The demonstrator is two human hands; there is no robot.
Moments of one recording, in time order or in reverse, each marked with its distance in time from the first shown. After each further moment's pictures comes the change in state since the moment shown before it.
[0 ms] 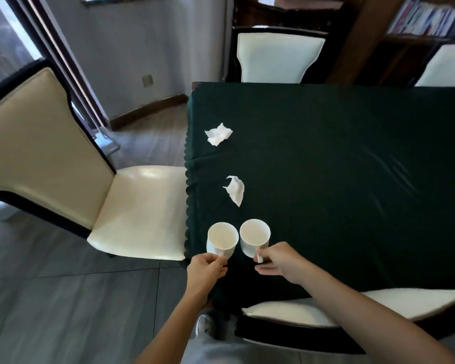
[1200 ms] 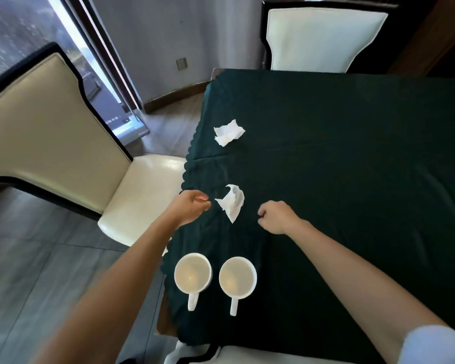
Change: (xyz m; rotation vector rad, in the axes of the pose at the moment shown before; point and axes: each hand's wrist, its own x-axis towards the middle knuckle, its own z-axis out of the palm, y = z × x) left_hand 0.125 0.162 0.017 0.620 0.015 0.095; right_hand 0.137 -0.147 -0.068 -1.176 -0.018 -0.464
